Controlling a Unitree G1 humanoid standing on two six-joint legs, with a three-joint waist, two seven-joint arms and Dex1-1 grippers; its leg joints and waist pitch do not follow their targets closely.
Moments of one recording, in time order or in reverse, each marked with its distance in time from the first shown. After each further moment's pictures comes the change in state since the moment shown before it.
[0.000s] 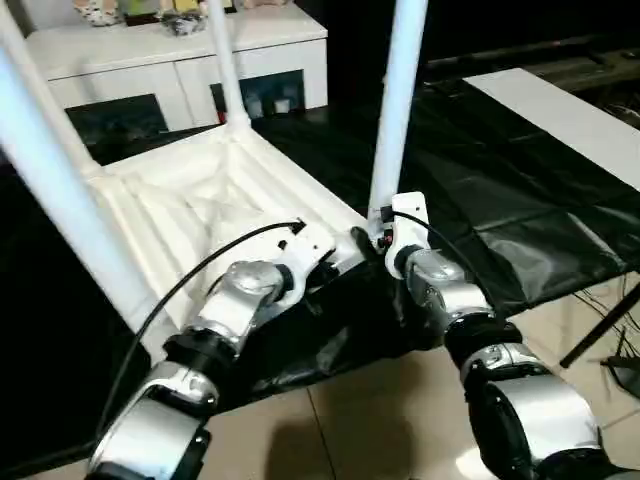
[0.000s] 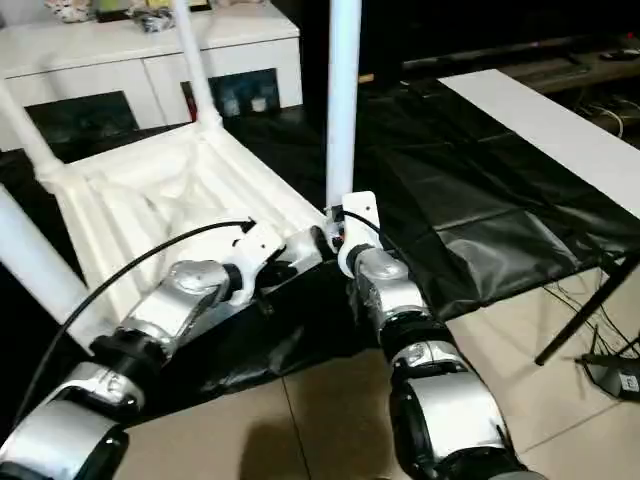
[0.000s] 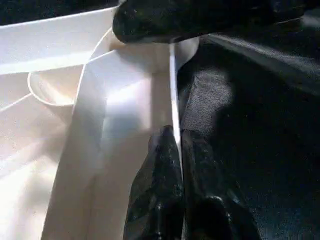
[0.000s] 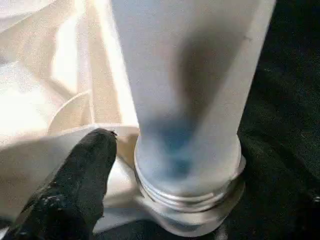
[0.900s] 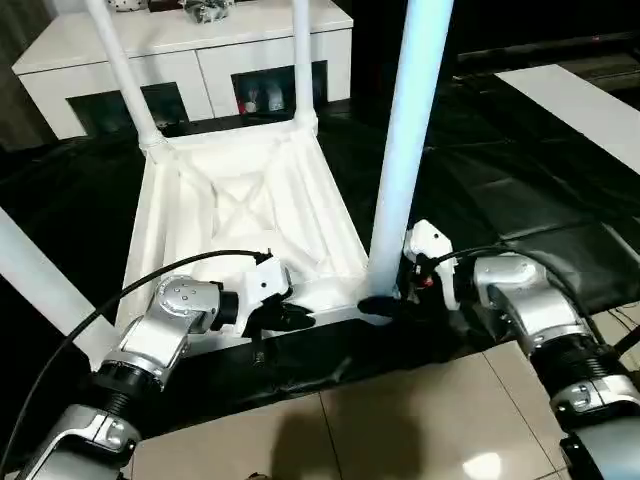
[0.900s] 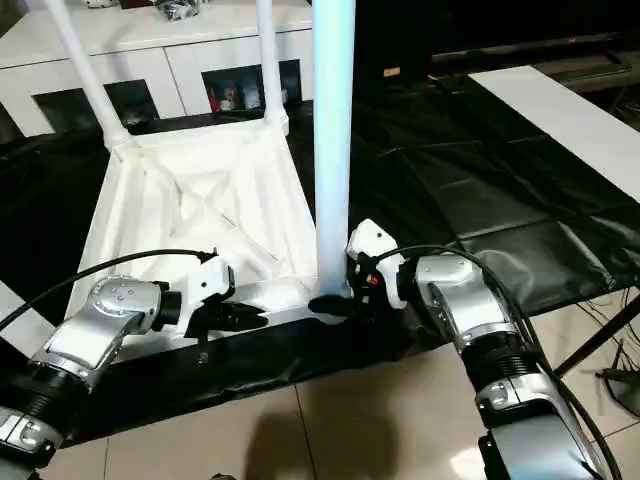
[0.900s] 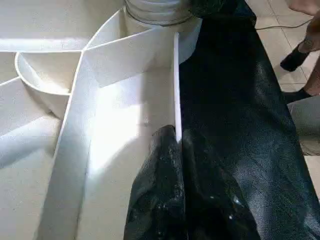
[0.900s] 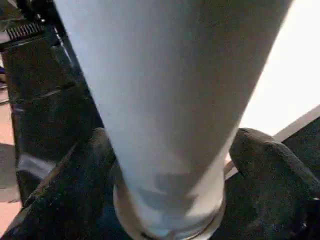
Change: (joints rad) left arm 0.192 0.244 -0.034 -0.276 -0.136 -0.069 -0.488; right arm 0.202 -0.325 0.213 -0.425 0.050 0.041 0.879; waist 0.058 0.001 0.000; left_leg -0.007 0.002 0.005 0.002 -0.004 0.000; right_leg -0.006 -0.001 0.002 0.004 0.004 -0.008
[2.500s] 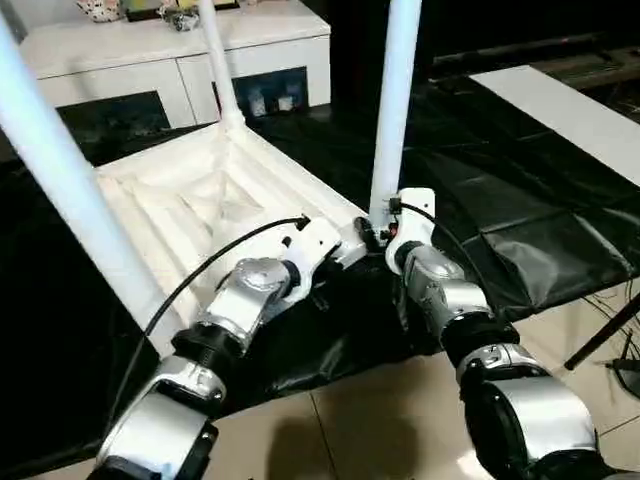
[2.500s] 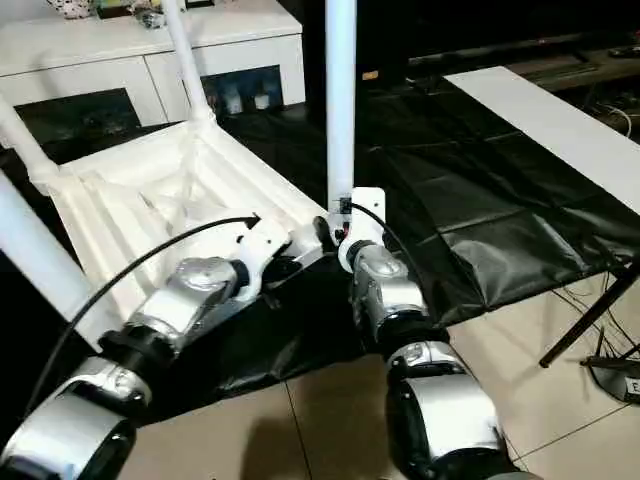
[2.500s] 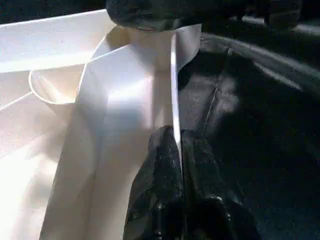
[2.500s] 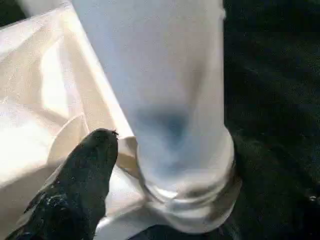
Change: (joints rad) left arm -0.207 -0.271 0.033 0.276 0.109 0.091 0.532; right arm -0.190 0.321 -0.266 0.384 0.009 -0.036 -0.937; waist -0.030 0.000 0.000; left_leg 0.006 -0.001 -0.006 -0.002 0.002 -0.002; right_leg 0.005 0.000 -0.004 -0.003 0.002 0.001
